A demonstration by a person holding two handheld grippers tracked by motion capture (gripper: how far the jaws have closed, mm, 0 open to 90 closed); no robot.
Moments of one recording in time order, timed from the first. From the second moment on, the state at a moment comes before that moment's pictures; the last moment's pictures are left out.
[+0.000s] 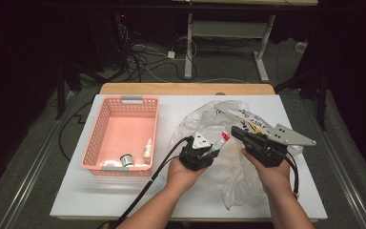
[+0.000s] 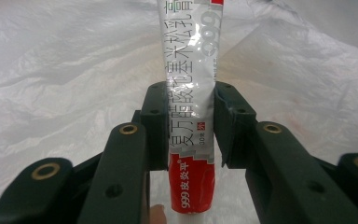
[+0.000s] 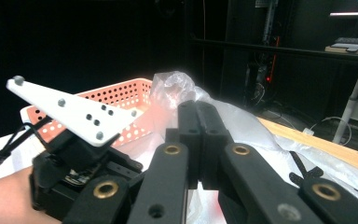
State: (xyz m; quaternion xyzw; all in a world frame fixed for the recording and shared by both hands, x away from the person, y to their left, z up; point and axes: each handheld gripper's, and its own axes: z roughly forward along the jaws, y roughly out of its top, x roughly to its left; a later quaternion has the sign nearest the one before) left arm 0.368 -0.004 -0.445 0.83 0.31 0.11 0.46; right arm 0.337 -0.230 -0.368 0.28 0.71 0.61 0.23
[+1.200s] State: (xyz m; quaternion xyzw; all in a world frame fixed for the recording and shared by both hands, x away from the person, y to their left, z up) left arm 0.396 -0.034 -0.470 0.85 0.33 0.09 0.40; right arm 0.337 -0.232 -0.367 0.28 0.71 0.61 0.23
